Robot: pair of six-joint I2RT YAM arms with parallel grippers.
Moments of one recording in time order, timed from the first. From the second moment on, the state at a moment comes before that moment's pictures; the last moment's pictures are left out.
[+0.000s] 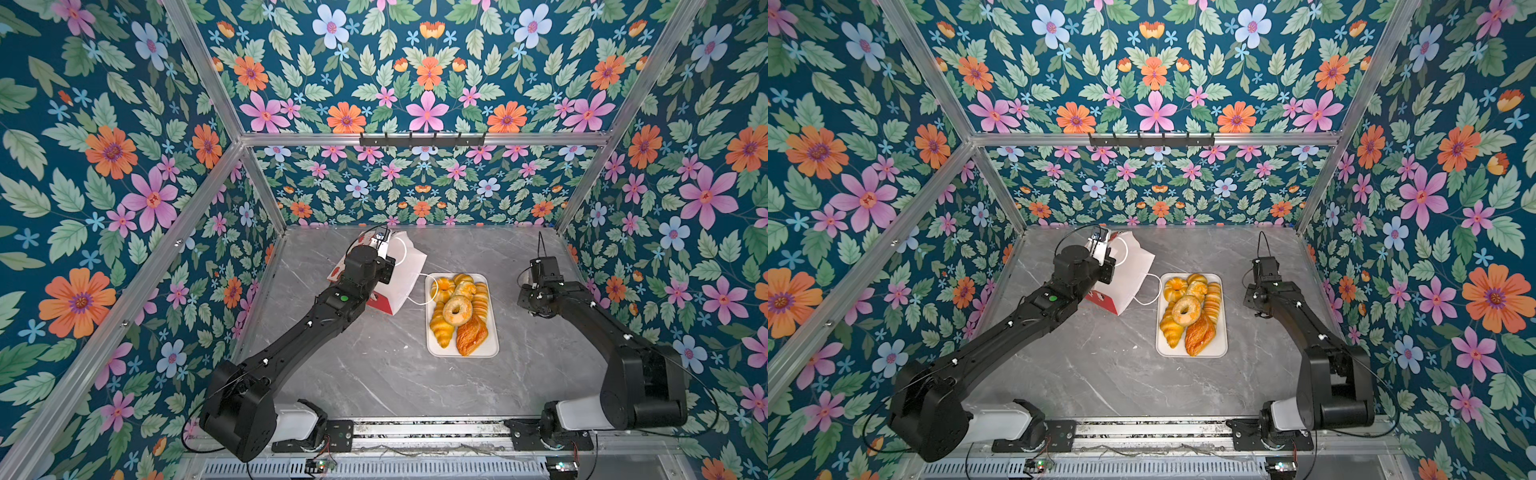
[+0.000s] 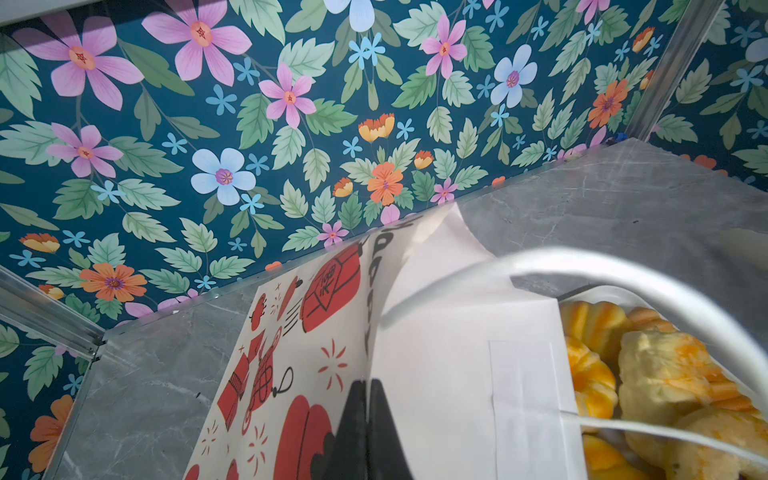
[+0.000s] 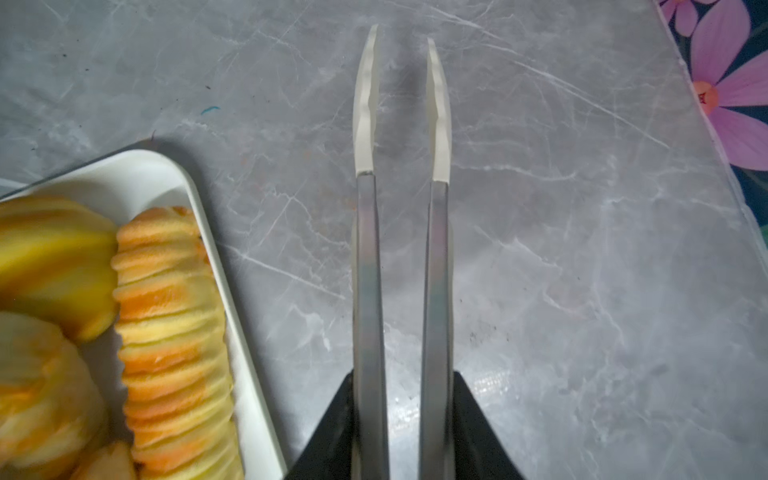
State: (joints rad) left arm -0.57 1.33 1.01 0.02 -0.25 0.09; right arm 0.04 1.46 0.98 -0.60 0.17 0.39
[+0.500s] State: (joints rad) left arm -0.57 1.27 1.01 0.01 -0.23 0.05; right arm -0.08 1.72 1.04 -0.54 0.15 0.38
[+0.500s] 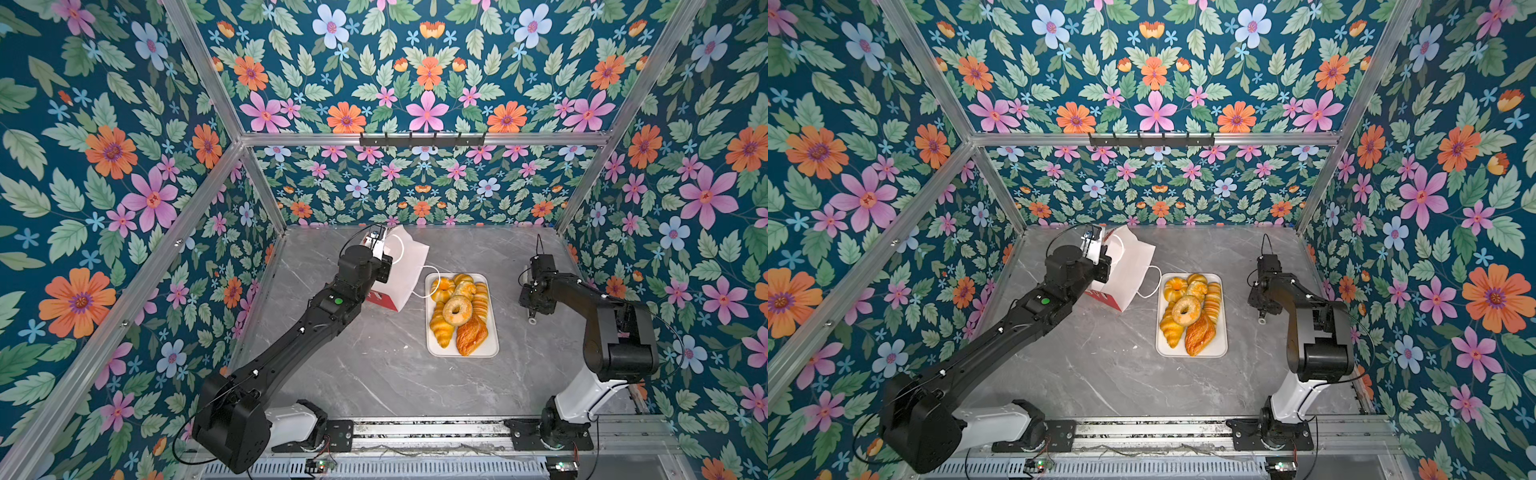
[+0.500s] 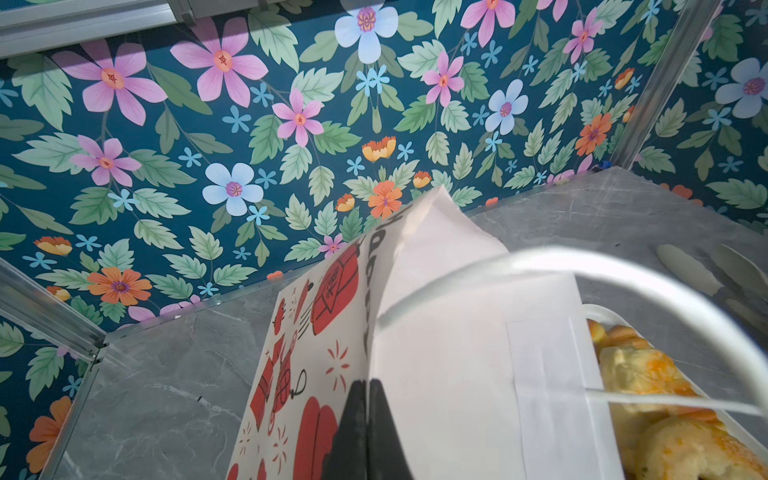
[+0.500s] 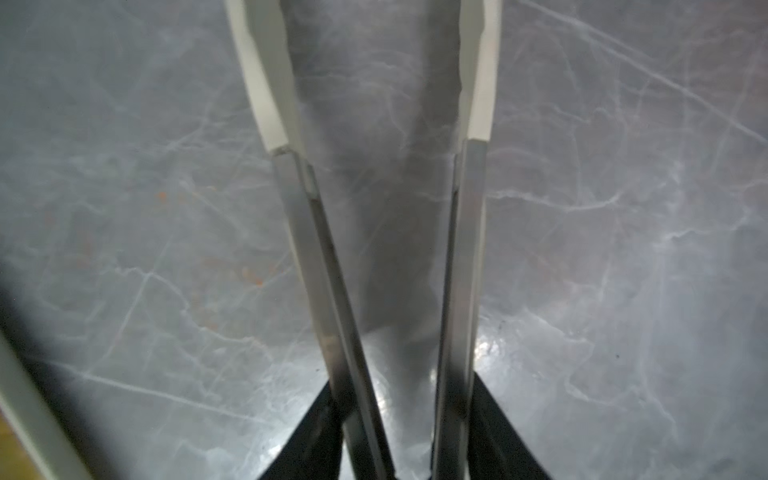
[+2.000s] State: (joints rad) left arm -0.53 1.33 1.13 -0.13 0.03 -0.62; right arm -0.09 1.57 0.93 -0.46 0.03 0.41
